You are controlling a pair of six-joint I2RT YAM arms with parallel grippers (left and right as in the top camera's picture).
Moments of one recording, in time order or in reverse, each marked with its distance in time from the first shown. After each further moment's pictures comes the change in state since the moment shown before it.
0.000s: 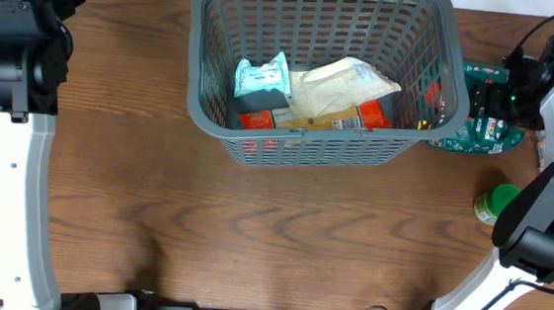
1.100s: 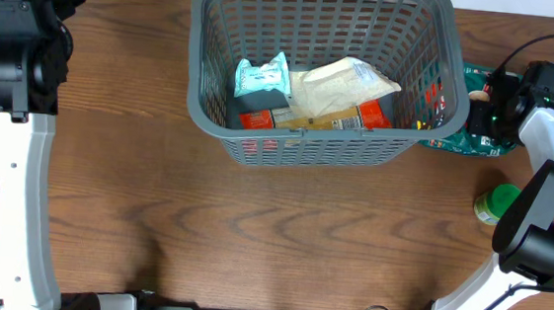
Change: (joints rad) left arm 0.000 0.000 0.000 0.000 0.000 0.000; right arm 0.000 -0.030 -0.297 0.331 -0.059 0.001
